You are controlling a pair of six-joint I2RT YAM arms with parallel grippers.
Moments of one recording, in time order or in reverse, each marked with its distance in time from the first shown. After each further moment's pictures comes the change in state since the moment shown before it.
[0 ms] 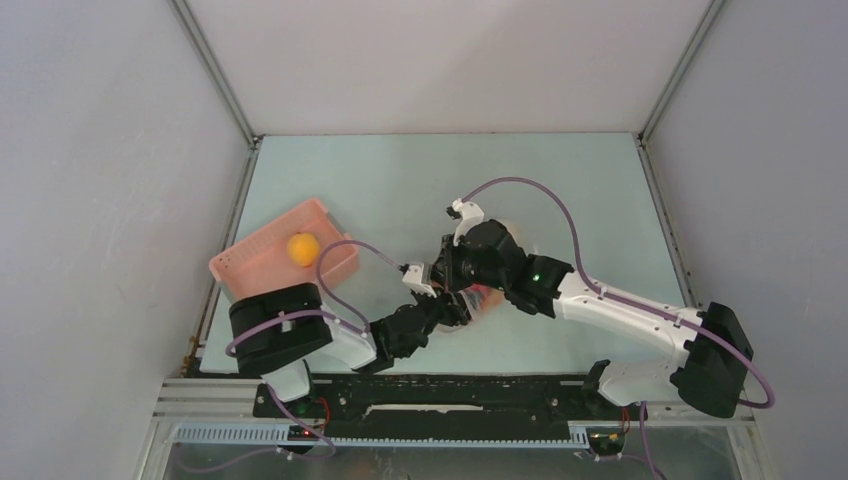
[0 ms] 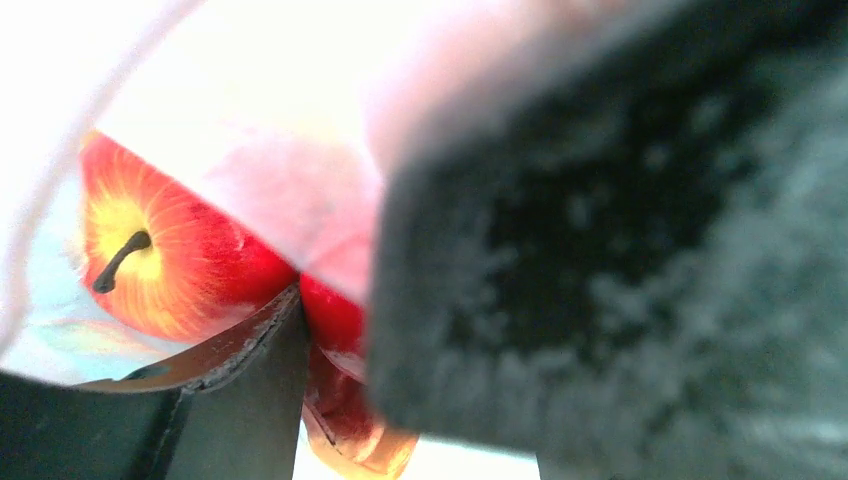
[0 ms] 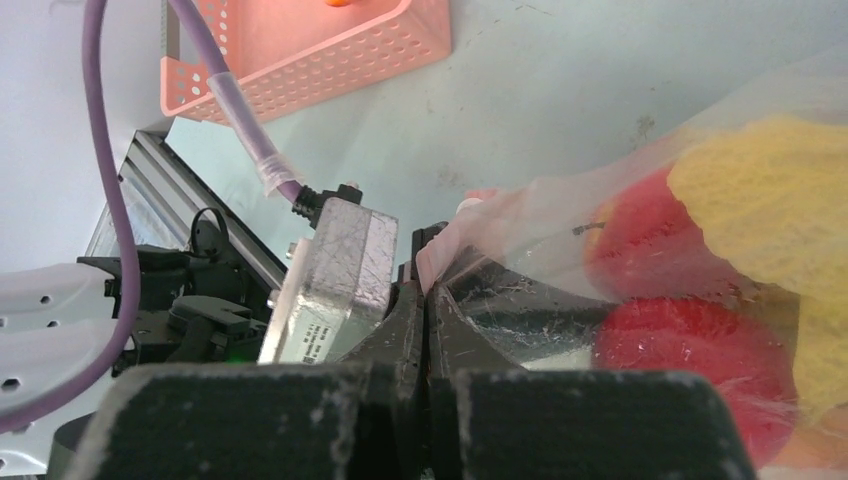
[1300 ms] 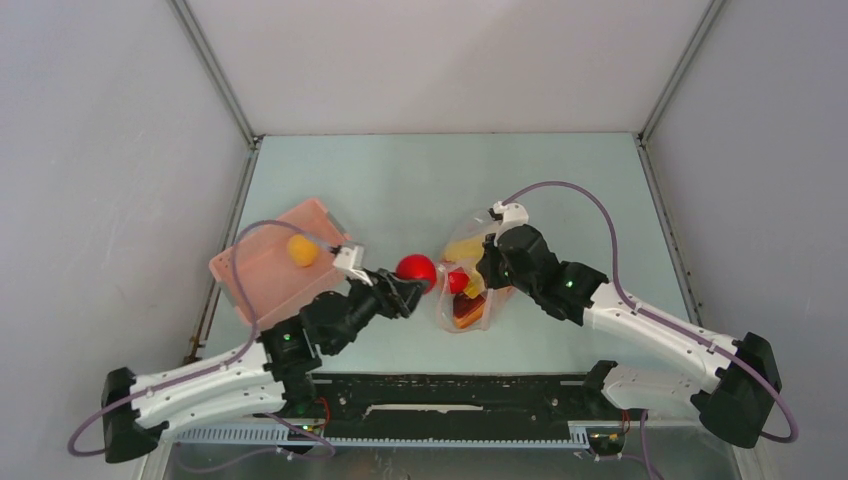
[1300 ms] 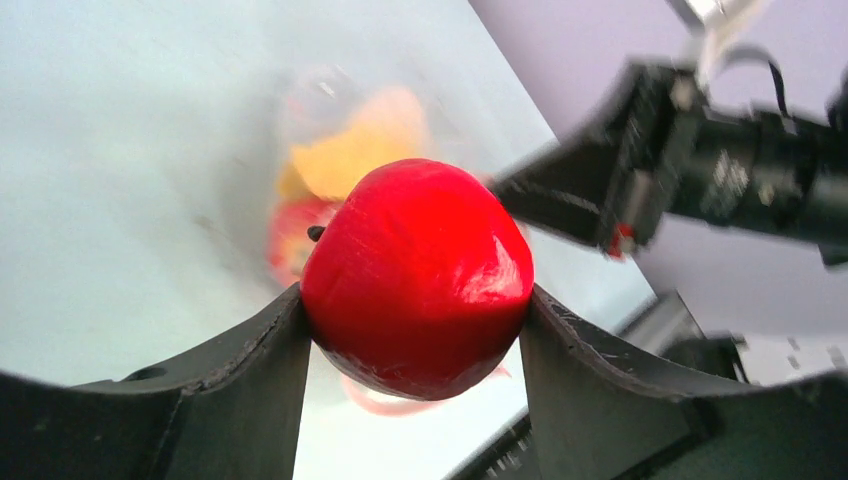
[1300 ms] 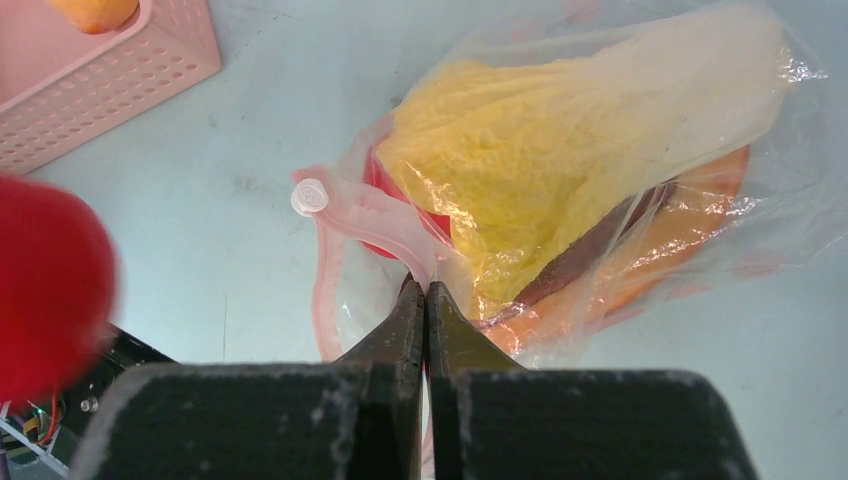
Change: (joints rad) left arm 0.047 -0.965 0.030 -0.995 0.110 0.089; right arm -0.113 -0.179 -0.114 -0.179 0.224 -0.109
